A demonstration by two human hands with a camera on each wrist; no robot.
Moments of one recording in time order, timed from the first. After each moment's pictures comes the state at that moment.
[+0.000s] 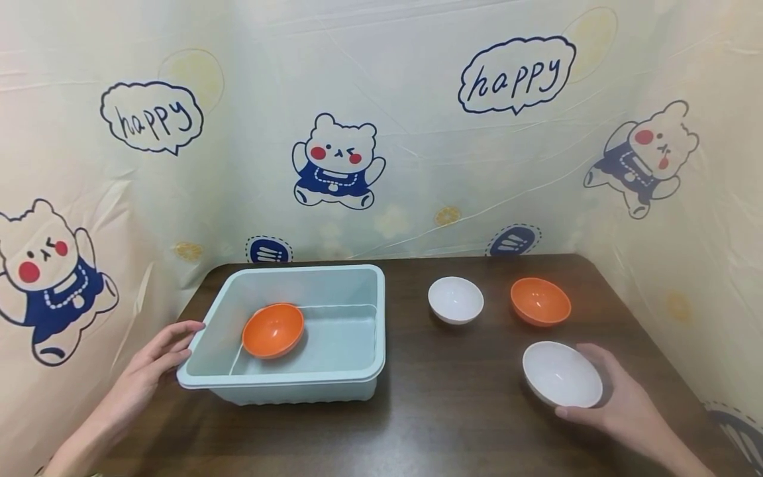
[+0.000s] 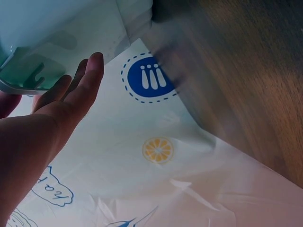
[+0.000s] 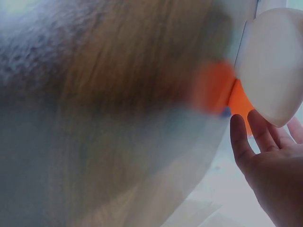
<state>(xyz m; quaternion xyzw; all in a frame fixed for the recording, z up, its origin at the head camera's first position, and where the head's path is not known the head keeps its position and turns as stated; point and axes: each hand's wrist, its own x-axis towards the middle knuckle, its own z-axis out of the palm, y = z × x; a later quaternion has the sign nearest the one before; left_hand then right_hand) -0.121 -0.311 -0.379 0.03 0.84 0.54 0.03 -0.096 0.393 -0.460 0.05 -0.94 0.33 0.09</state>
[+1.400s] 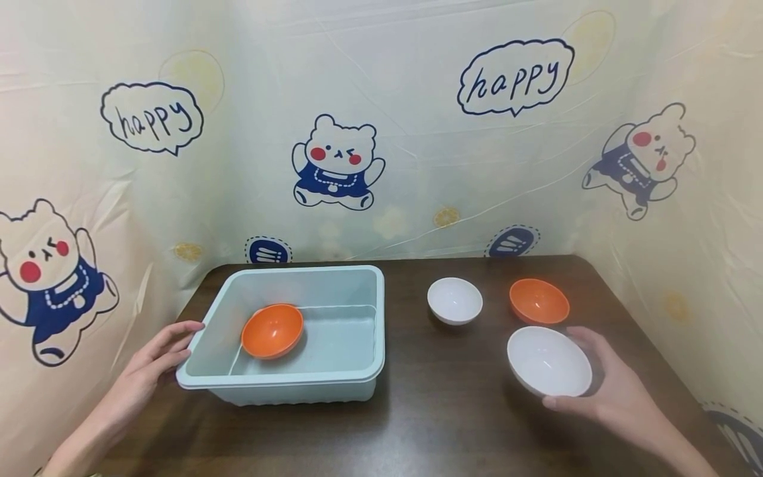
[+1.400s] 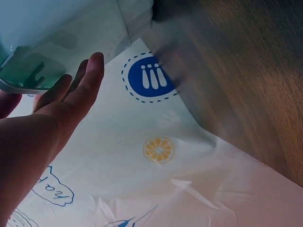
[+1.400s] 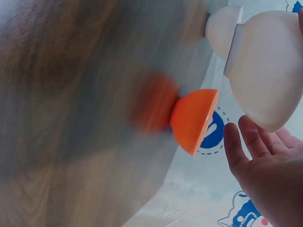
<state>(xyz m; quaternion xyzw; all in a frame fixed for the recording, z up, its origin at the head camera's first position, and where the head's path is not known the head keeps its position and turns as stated) -0.120 -0.312 -0.381 0.05 0.83 0.56 0.01 -0.095 0.365 -0.417 0.06 -0.93 0.35 0.10</state>
